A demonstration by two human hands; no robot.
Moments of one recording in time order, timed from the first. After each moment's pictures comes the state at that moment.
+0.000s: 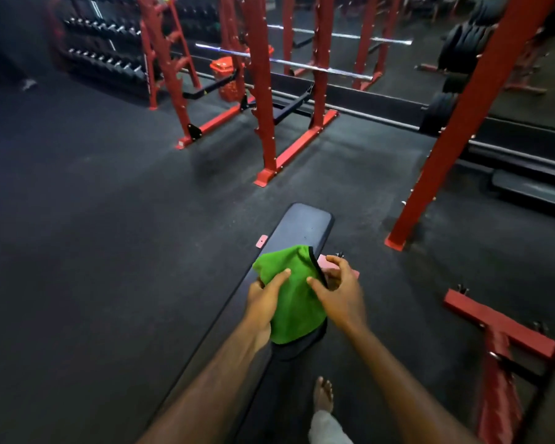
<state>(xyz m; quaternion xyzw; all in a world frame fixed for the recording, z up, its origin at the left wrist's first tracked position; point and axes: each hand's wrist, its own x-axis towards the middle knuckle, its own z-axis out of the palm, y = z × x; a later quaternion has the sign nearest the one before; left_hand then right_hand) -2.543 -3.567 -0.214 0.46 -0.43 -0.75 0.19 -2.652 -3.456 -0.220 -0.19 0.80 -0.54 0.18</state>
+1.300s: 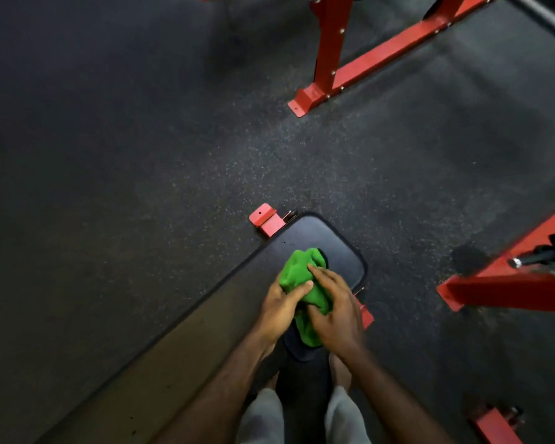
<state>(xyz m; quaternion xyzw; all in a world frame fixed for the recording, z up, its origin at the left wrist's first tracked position) -3.010 -3.853 -0.509 0.53 -0.35 -0.74 0.20 -3.121 -3.779 -0.507 -0.41 0.77 -0.32 0.36</state>
